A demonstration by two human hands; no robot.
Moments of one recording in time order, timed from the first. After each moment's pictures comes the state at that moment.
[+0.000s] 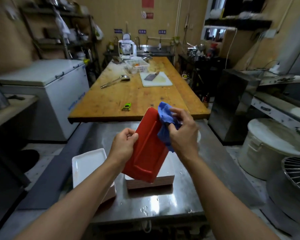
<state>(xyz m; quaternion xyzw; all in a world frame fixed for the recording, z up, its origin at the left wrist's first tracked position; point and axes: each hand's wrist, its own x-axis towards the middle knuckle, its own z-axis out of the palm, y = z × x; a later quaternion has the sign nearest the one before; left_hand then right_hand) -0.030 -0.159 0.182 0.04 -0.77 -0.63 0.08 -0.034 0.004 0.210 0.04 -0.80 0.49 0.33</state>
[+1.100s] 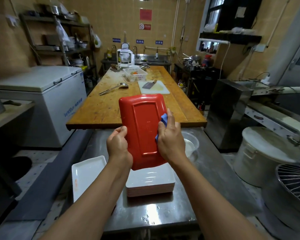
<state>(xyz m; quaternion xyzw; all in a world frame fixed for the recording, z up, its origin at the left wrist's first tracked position) -0.028 -0.159 0.231 0.19 -0.46 -0.86 0.12 -0.032 -0.039 0.232 -0.01 -0.89 0.41 0.21</state>
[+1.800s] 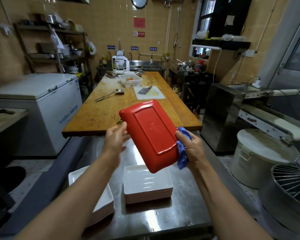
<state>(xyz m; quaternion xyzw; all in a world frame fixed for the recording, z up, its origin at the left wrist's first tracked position) -0.047 -0.180 0.240 0.09 -0.64 -0.77 0.03 -0.027 0.022 0.226 -0.07 -0.58 0.81 0.09</state>
